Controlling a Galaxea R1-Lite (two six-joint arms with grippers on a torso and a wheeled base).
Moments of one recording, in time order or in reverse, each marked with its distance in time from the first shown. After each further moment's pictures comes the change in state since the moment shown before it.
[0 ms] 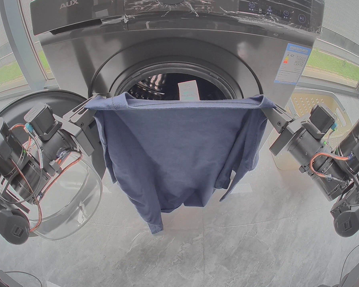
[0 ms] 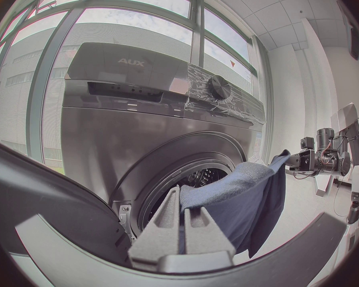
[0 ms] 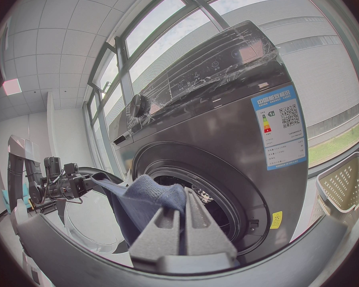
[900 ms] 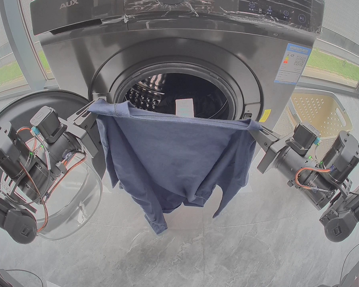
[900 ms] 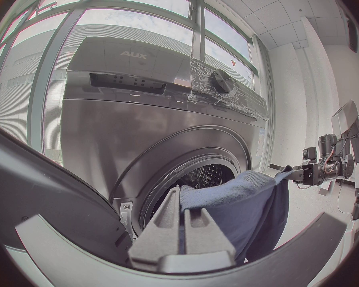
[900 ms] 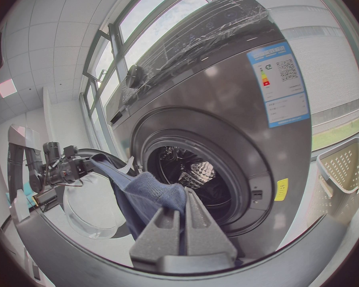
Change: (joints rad) left arm 0.013 0.069 0.008 -0.087 0.000 0.003; right arm 0.000 0.088 0.042 -0.001 -0.001 0.014
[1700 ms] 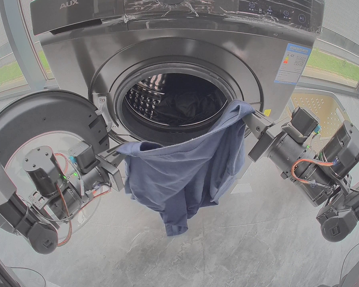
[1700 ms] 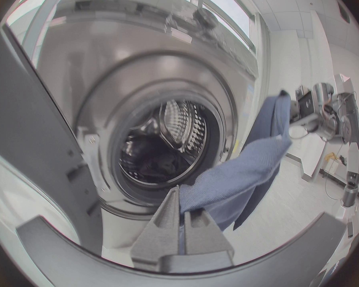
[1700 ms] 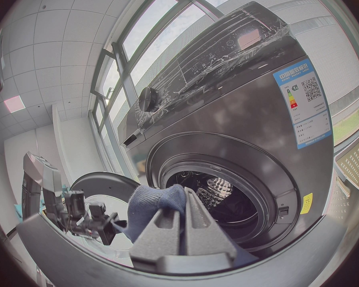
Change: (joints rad) left arm -0.063 0.191 0.067 -0.011 -0.018 0.006; right arm 0.090 -0.014 -0.100 -0.001 -0.011 0.055
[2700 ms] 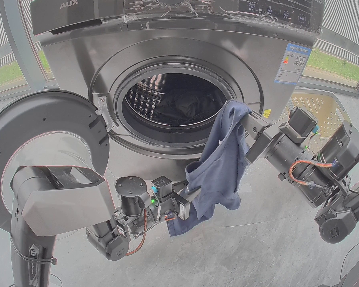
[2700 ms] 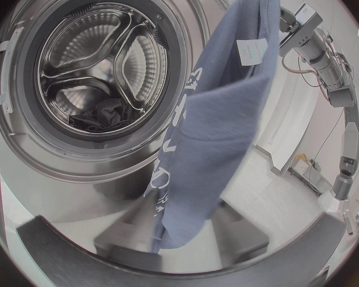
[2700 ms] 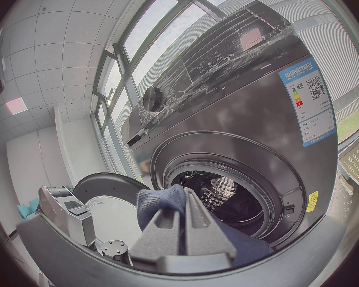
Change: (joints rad) left arm -0.215 0.516 -0.334 -0.009 -0.024 -0.096; right arm 0.023 0.004 -0.011 0.000 0.000 0.003
